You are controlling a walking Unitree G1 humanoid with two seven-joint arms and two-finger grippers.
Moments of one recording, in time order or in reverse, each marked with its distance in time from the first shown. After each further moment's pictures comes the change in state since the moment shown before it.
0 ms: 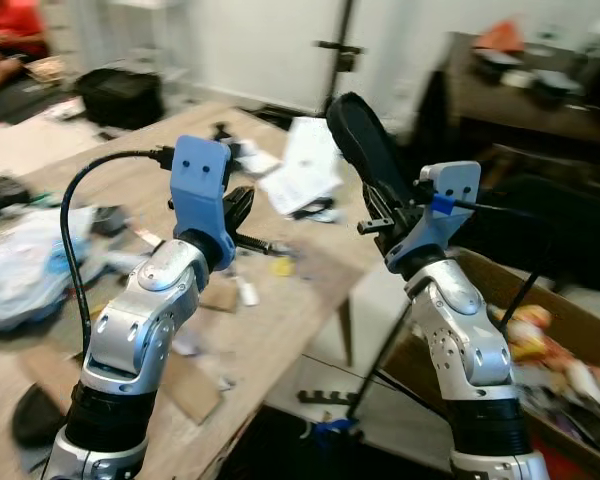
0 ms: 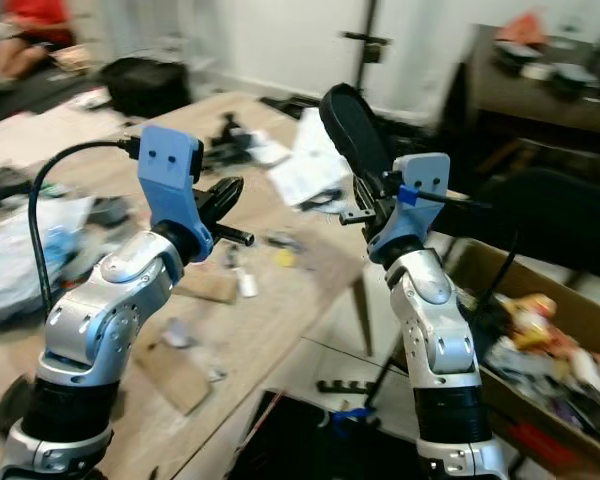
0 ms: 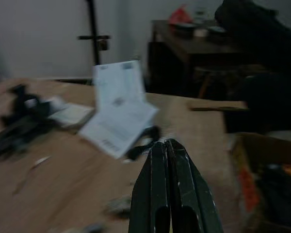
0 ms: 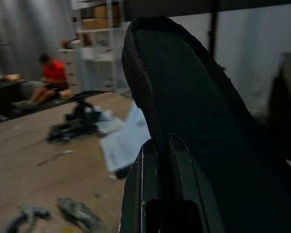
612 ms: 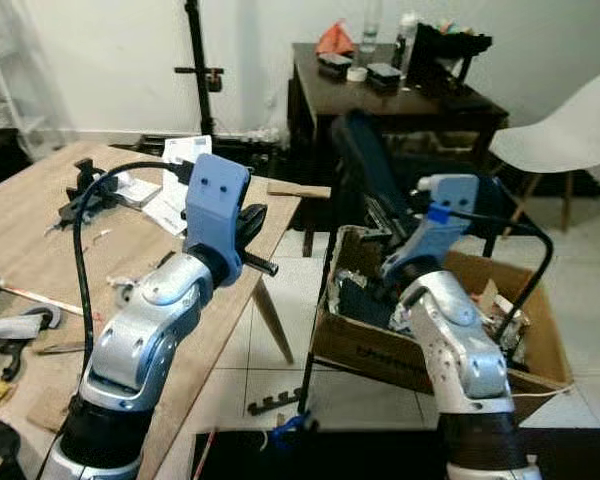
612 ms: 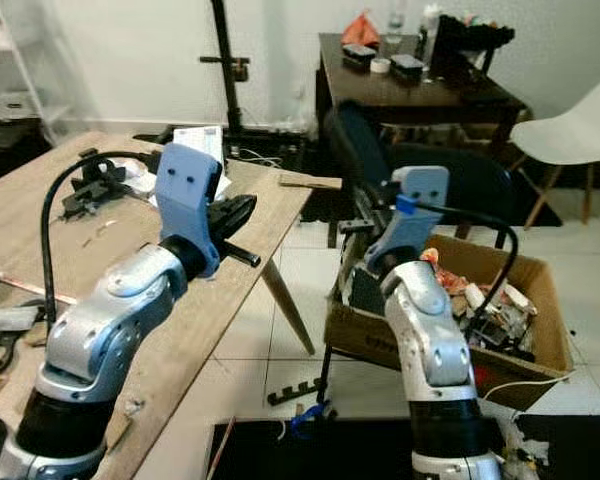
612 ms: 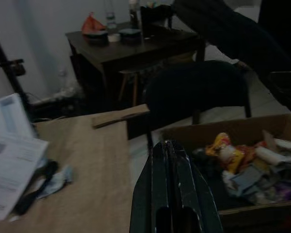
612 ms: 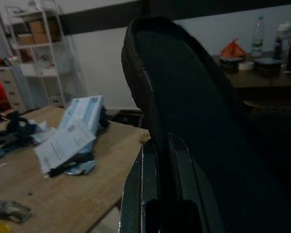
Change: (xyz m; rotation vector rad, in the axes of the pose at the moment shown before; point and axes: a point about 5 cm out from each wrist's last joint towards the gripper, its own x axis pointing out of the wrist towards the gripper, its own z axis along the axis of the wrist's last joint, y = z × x) left arm -0.007 -0.011 -0.009 0.074 0.044 -0.093; right arm -0.004 0.005 -0.005 0.035 0.031 -0.021
